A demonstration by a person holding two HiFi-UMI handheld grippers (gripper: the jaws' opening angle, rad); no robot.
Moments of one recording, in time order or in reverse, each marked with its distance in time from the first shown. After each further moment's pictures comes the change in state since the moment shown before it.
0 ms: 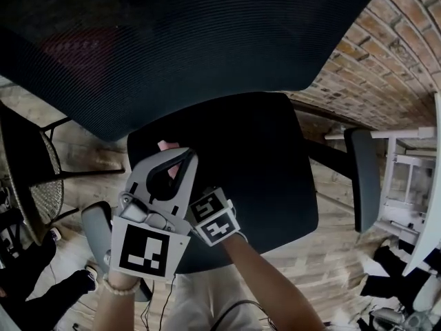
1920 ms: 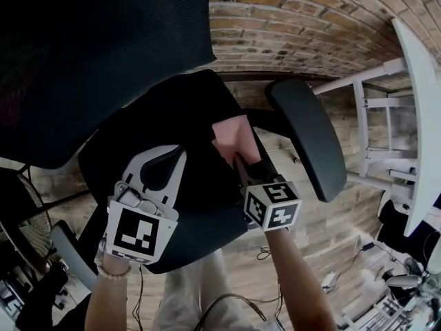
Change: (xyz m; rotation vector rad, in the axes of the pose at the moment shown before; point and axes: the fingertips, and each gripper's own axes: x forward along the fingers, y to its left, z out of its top) left arm 0.092 -0.129 0.013 0.046 0.018 -0.271; right arm -0.246 -0.205 -0.089 0.407 -0.215 -0.556
